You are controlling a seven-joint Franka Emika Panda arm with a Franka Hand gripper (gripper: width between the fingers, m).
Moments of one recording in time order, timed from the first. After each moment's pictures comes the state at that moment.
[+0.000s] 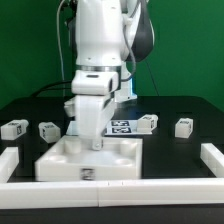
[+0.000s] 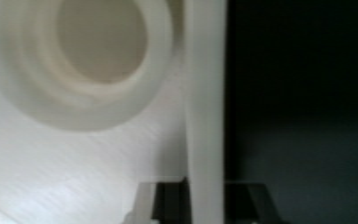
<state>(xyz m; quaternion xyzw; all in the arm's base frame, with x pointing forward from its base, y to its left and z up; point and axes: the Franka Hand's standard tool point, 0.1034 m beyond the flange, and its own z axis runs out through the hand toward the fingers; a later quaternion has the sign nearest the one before) 0.460 -0.037 0.010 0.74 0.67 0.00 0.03</state>
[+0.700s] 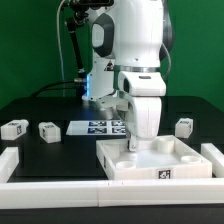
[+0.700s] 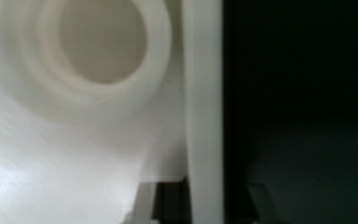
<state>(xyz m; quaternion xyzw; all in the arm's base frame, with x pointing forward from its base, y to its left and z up) 0.469 0.019 0.006 0.66 0.75 0.00 0.04</state>
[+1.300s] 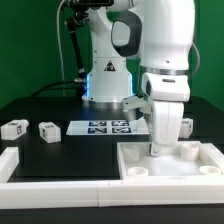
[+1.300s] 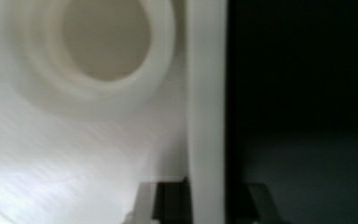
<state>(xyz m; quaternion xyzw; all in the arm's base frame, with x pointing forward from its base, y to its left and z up) 0.495 0.060 0.006 0.73 0.68 -0.03 0.03</state>
